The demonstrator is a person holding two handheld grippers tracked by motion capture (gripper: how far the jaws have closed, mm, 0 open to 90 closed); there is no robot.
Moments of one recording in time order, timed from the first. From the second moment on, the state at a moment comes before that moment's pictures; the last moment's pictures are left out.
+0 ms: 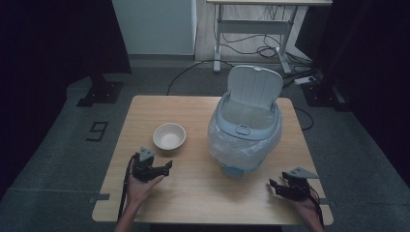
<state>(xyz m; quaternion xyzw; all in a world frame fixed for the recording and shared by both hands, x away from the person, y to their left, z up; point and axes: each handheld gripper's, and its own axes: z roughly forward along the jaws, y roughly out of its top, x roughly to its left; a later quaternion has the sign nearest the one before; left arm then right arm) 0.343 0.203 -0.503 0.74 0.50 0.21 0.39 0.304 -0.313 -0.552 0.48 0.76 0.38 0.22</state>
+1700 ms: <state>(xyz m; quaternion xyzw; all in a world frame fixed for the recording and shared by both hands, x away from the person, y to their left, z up) 0.460 0.232 -0.532 0.73 0.57 0.18 0.34 0.308 -0.312 -0.554 0.50 0.76 0.35 0.23</state>
